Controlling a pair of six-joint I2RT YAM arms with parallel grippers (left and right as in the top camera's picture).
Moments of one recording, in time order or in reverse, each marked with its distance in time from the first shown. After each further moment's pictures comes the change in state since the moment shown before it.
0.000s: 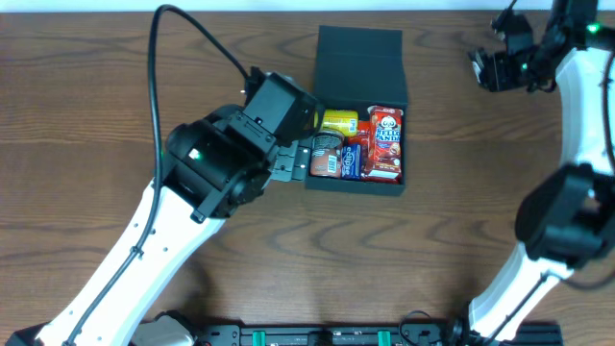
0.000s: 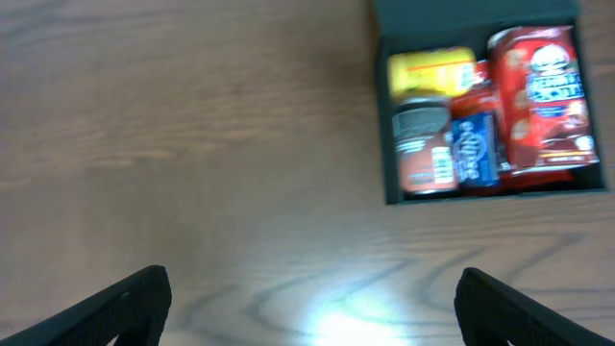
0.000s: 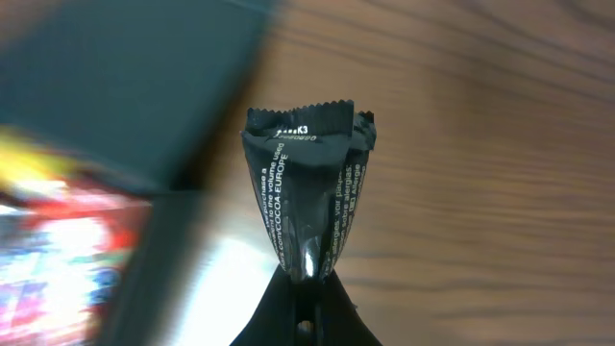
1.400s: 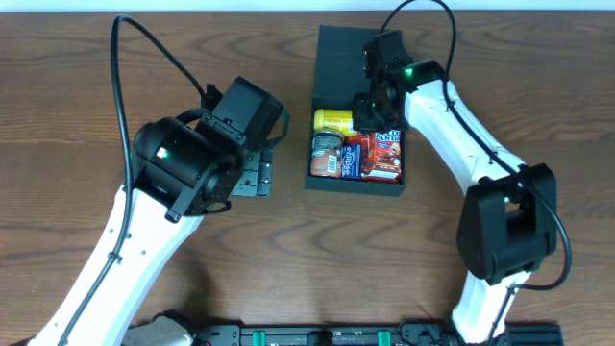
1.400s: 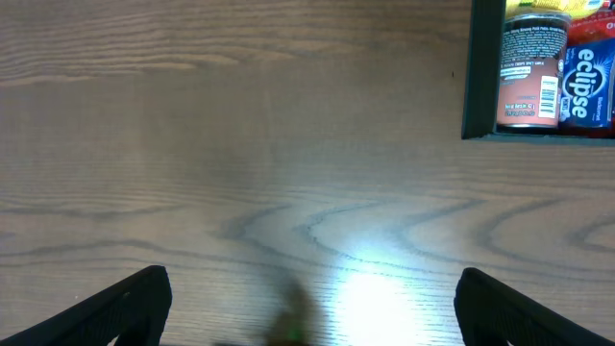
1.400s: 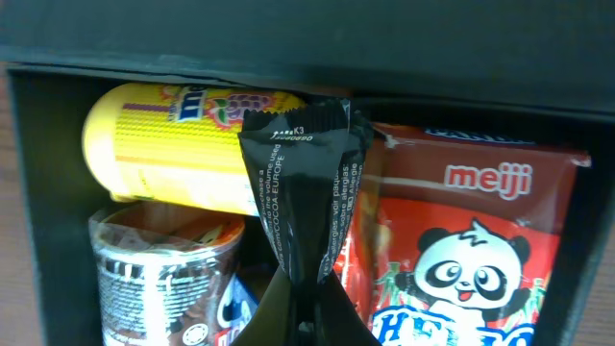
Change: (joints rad) left arm 0.085 -0.035 0.000 -0.224 0.000 -0.050; right arm 0.560 -0.043 -0.359 0.220 0.340 0.763
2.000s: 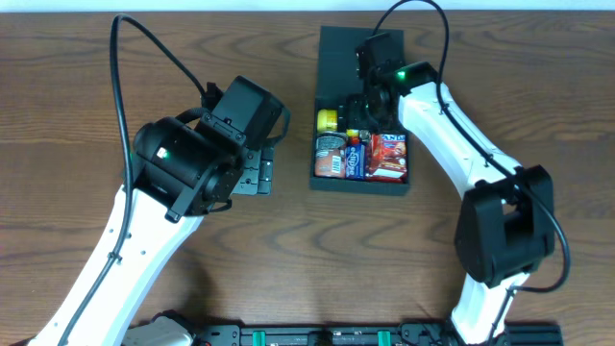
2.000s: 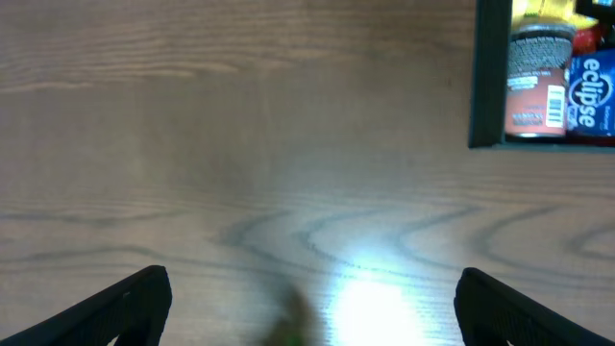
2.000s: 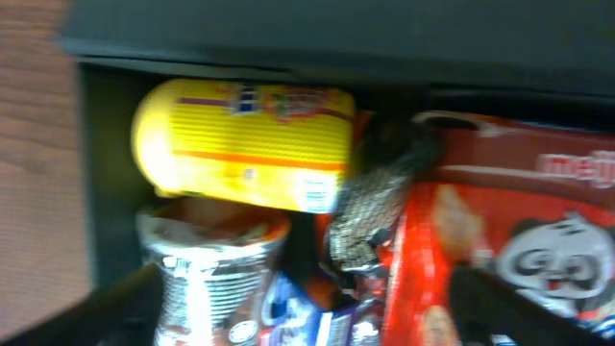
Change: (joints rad) left arm 0.005 0.000 0.000 0.024 -0.007 0.010; right arm 0.029 -0.021 0.000 0.008 0.004 0.004
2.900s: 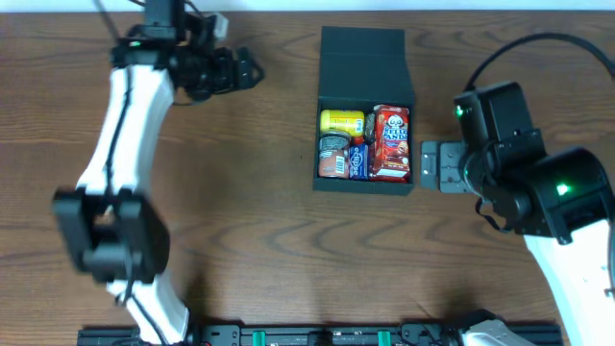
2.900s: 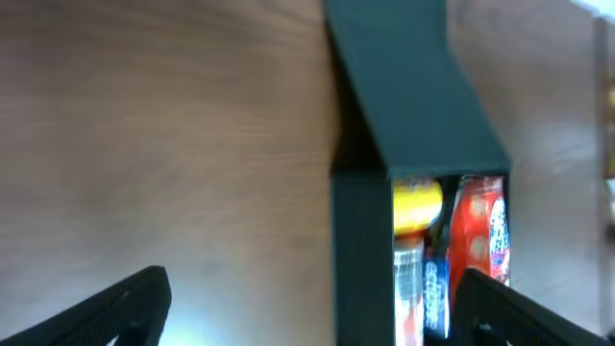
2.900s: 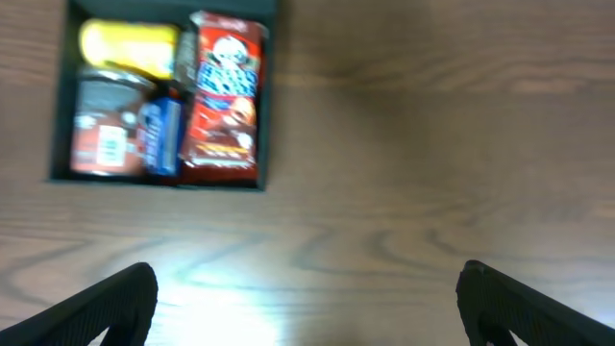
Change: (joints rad) left arm 0.529 0.550 -0.022 0.758 0.931 0.228; right arm -0.002 -0.716 -0.082 -0.494 0.349 -0.090
